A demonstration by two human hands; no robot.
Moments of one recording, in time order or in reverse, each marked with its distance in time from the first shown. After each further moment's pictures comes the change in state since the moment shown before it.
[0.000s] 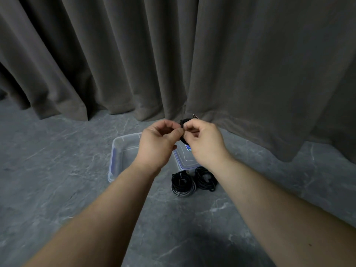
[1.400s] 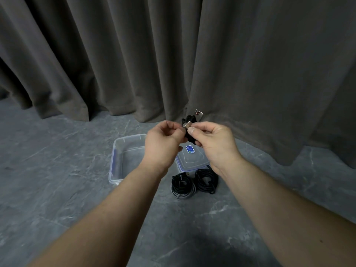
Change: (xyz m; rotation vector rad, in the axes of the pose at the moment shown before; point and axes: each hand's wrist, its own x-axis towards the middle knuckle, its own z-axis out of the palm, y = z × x) left_hand 0.001 0.001 0.008 -0.008 0.075 -0.026; right_hand -0.007 -0.011 -0.016 0.502 0.016 0.179
